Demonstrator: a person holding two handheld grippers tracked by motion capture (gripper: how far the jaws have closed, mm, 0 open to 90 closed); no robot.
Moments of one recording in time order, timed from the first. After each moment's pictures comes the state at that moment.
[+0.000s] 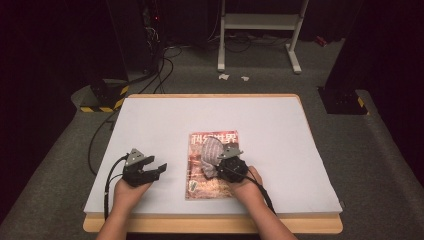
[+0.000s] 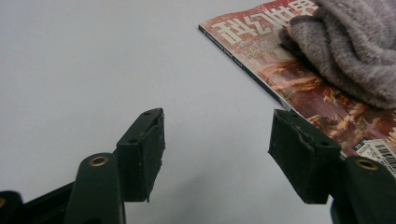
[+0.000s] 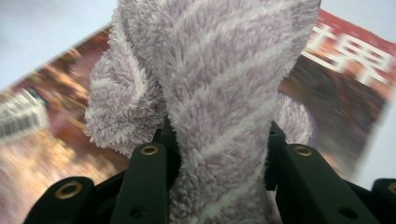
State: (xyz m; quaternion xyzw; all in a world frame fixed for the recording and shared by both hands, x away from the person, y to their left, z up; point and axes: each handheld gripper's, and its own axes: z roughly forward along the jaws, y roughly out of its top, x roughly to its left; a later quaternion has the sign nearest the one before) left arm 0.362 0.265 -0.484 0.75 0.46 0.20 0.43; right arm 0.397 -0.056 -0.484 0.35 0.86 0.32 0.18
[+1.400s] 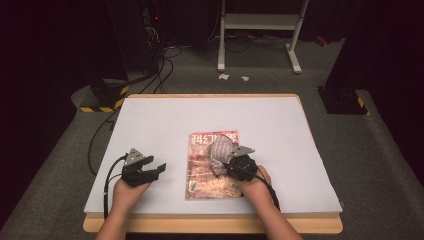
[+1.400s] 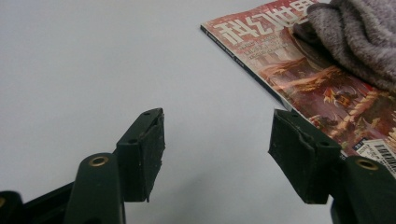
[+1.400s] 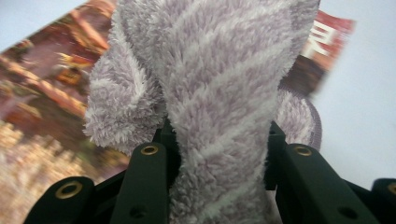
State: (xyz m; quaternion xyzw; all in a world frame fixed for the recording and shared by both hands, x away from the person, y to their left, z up) left arm 0.361 0.267 -0.484 0.75 0.46 0.20 0.43; right arm 0.403 -0.097 -0.485 0.38 0.84 0.33 0.19
